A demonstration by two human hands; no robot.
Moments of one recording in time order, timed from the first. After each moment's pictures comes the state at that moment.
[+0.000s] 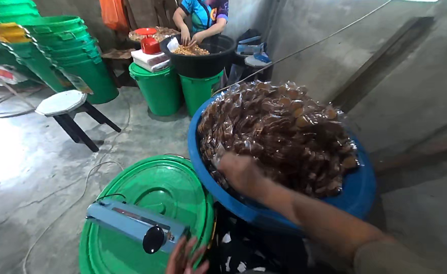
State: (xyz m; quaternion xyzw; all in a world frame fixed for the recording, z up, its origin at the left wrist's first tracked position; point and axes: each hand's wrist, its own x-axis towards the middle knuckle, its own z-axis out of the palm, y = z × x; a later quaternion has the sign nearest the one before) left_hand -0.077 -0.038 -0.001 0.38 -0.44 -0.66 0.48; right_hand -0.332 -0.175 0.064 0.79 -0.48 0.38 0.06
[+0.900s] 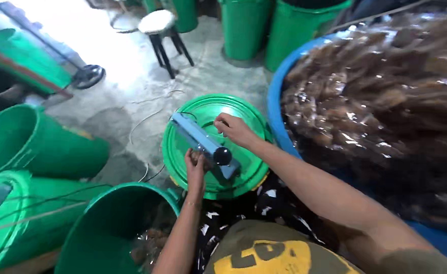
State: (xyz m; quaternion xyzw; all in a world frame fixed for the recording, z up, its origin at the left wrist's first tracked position) left_hand -0.018 -0.105 -0.055 0.65 -0.23 -0.45 0.57; right_hand -0.156 -0.229 0.017 0.77 -0.42 0.17 -0.45
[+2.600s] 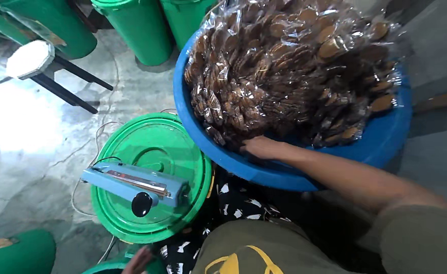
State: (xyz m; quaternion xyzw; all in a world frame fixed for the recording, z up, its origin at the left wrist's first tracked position) left_hand 0.039 0.006 0.020 0.61 -0.59 -0.49 0.18; right_hand -0.421 -0.167 -0.049 0.77 -0.50 -0.15 -0.35
